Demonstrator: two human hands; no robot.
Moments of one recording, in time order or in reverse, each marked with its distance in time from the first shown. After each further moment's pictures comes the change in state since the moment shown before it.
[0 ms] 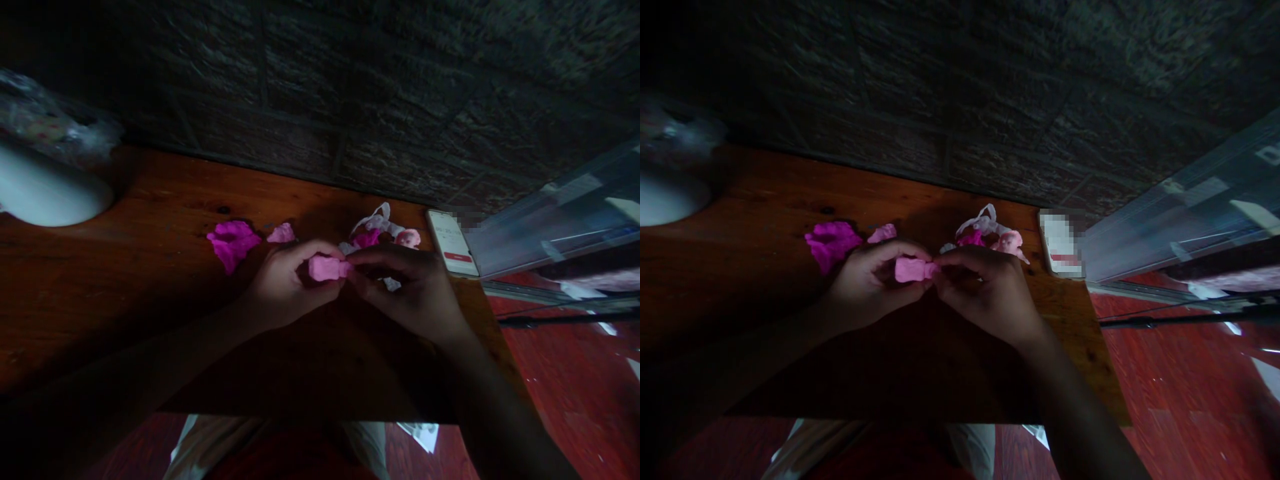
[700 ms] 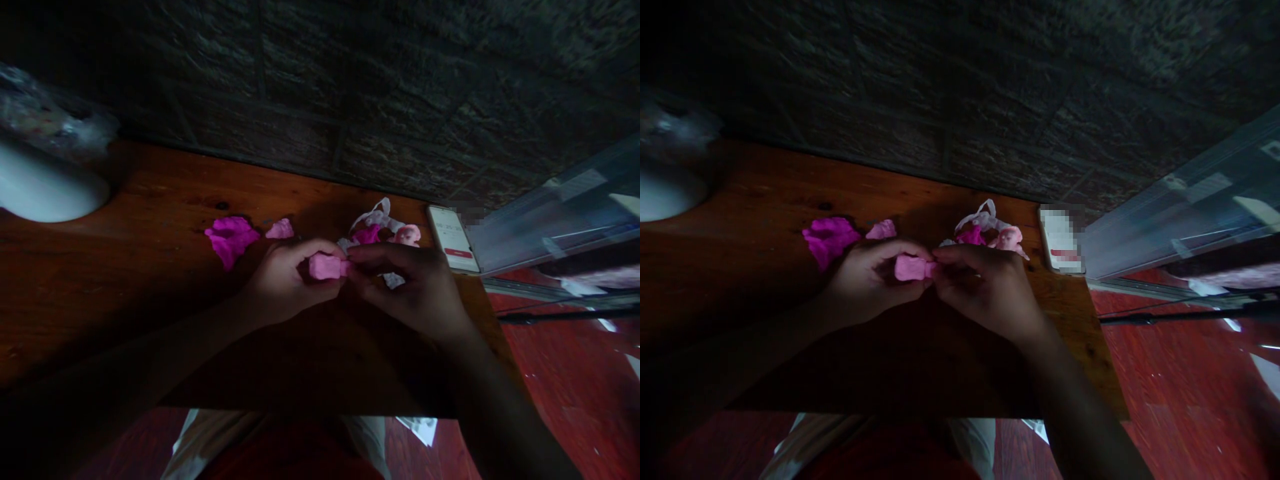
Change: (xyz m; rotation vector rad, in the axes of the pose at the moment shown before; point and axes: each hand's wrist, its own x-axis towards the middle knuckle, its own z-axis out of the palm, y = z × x) left_hand 0.001 -0.001 -0.001 0.016 -0.030 0.018; right_hand -0.002 -0.001 -0.002 -0.122 0.003 -0.067
